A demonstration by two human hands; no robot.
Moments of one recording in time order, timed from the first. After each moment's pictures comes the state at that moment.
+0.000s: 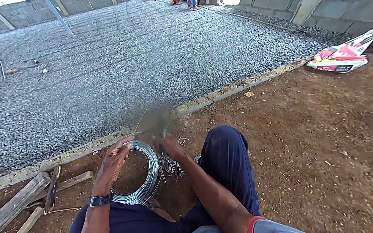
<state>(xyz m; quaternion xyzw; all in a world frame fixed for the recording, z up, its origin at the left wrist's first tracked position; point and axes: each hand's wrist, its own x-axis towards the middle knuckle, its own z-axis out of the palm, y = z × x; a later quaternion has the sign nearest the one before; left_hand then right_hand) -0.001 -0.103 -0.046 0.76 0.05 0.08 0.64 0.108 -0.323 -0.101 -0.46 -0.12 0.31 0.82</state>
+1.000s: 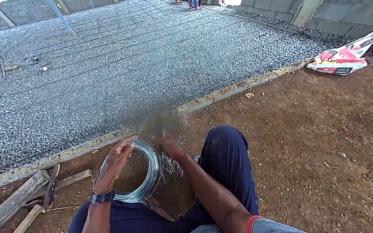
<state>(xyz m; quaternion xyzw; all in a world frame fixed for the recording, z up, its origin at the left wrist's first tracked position) 0.001 -0.108 -0.046 0.80 0.04 0.07 0.60 0.107 -0.322 -0.101 -0.48 -0.15 0.31 0.81</state>
